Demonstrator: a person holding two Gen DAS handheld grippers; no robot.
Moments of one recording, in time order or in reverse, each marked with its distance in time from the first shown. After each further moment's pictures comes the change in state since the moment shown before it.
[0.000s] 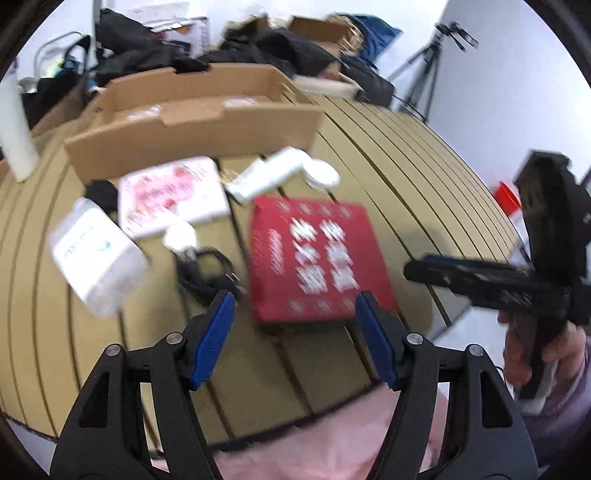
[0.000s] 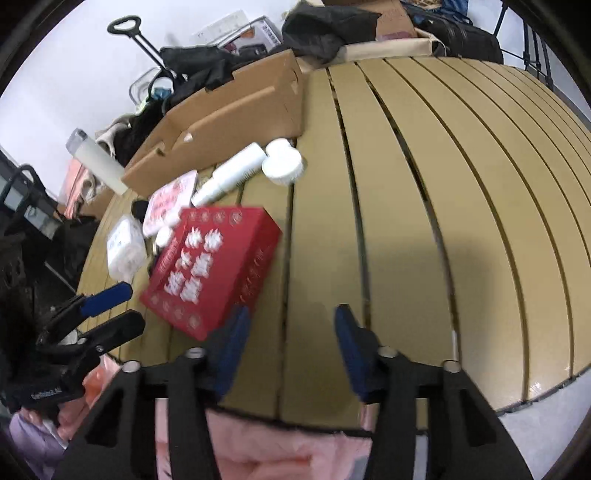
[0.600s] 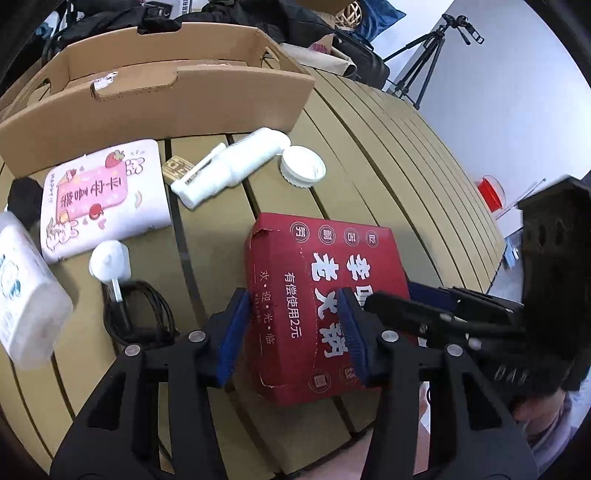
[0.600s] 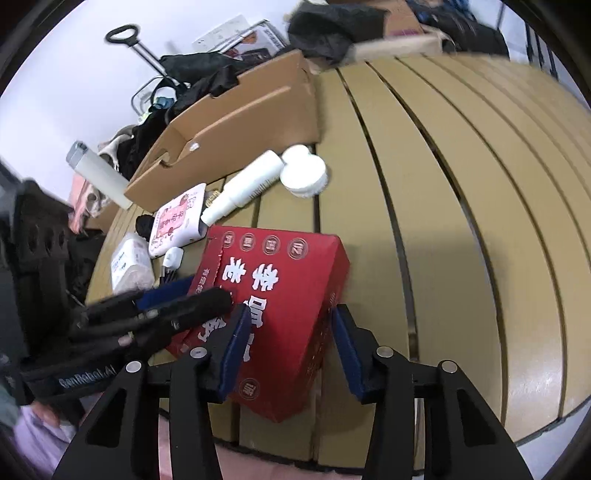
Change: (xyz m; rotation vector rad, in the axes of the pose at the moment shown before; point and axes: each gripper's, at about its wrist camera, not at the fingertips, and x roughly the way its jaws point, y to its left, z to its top) left arm 0.069 -0.004 0.026 -0.040 0.126 -0.132; right arm 0.023 0.001 0.007 0.058 0.016 0.034
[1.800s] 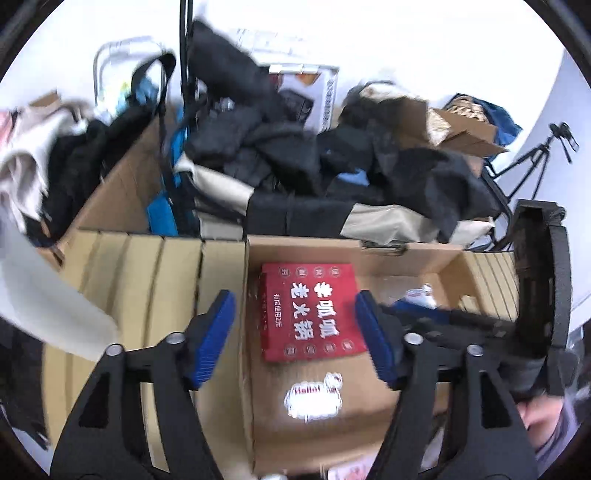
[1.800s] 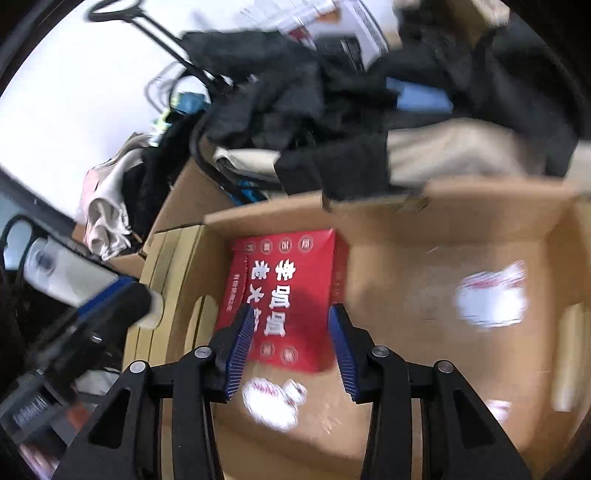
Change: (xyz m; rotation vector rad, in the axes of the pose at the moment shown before) left arm -0.111 0.190 0.235 -0.145 -0.239 0.318; right arm 0.161 0.158 0.290 -0.172 0.064 0.062
